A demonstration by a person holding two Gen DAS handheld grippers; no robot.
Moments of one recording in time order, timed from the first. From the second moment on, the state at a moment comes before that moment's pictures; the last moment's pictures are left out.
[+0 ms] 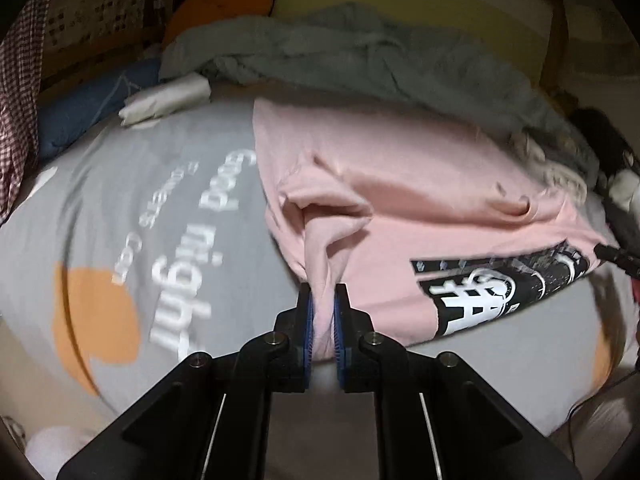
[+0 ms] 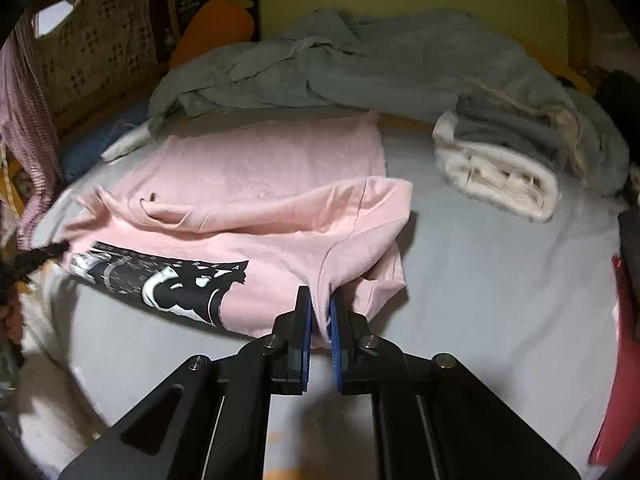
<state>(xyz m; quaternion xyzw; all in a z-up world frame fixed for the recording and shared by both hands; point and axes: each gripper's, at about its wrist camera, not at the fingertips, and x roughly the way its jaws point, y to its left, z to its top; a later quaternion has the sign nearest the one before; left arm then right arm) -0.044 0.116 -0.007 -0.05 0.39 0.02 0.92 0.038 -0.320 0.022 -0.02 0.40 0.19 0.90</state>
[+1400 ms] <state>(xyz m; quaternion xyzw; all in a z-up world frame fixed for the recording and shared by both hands) -0.031 0.113 0.000 -0.03 0.41 0.00 0.91 0.030 -0.325 0.014 0.00 0.41 0.19 0.89</state>
